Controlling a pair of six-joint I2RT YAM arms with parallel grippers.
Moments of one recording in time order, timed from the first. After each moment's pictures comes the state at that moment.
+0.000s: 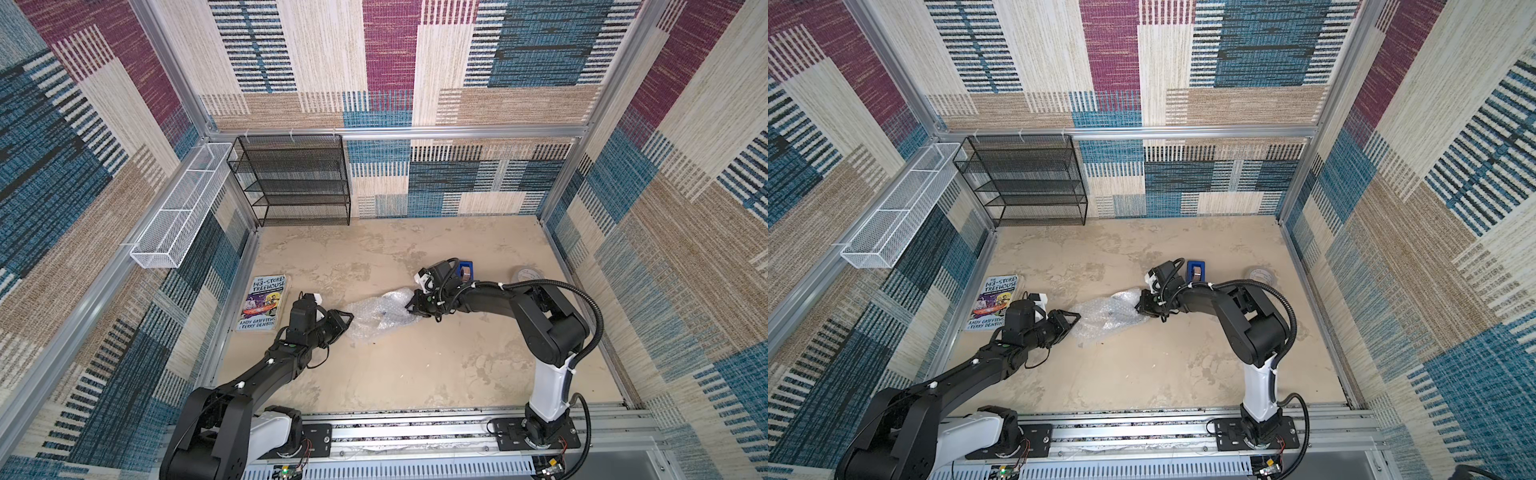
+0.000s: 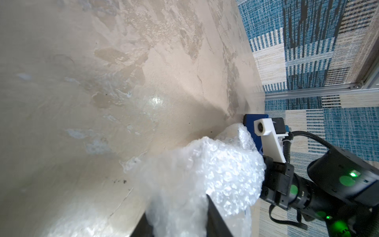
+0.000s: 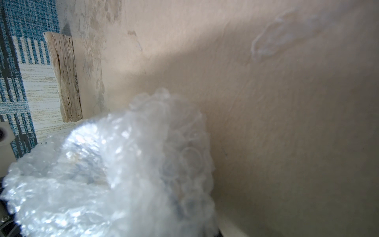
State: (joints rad) left arm -0.21 1.19 0.37 0.18 0.40 -0.94; right arm 0.54 1.93 1.08 -0.11 -0.51 0.67
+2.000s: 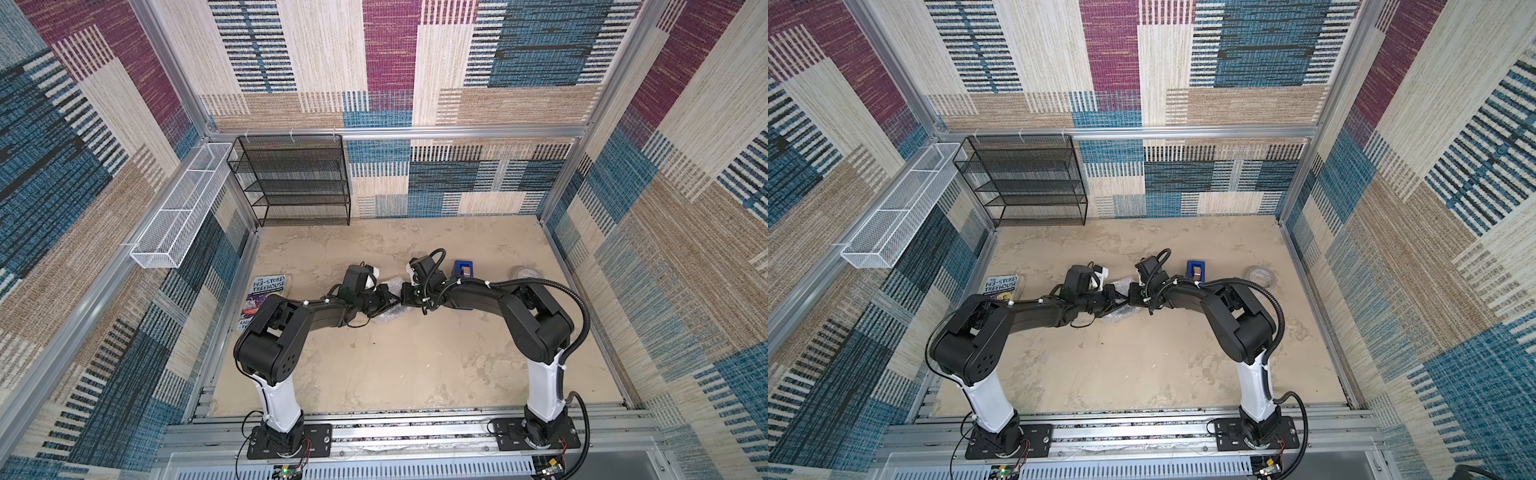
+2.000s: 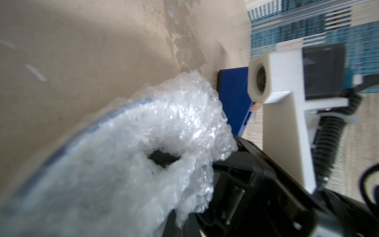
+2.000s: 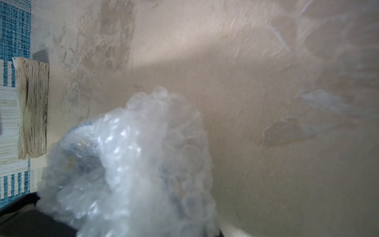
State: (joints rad) left arm -0.48 1.81 0.91 0.17 0.54 -0.87; right arm 0.63 2.00 1.24 -0.15 -0.26 0.65
